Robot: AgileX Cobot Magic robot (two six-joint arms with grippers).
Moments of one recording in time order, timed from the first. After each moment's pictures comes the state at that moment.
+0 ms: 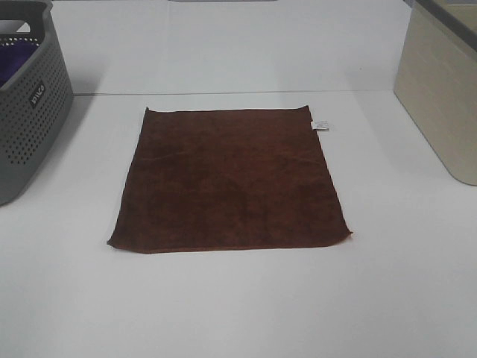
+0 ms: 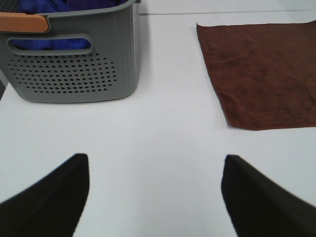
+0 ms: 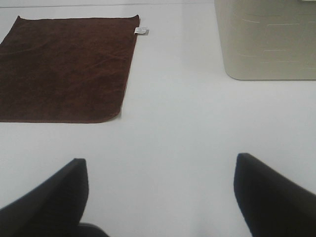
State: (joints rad) left arm 0.05 0.00 -0.50 -0.11 1.06 0.07; right arm -0.01 -0.01 -0.50 0.09 1.06 -0.09
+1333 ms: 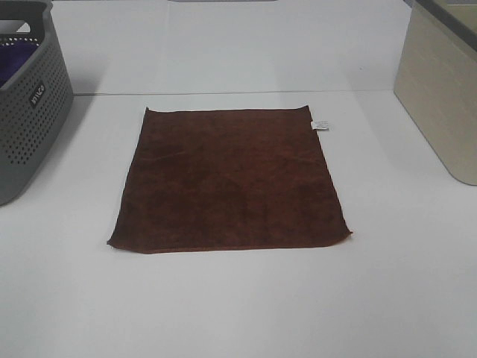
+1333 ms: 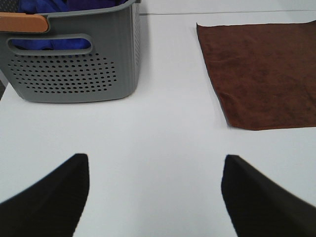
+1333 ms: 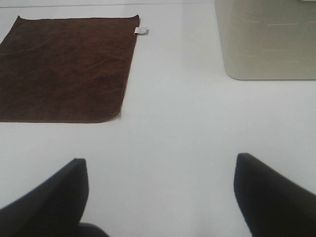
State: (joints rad) left arm 0.05 0.00 -0.50 -0.11 1.06 0.07; right arm -0.01 -0.01 -0.50 0.09 1.06 -0.09
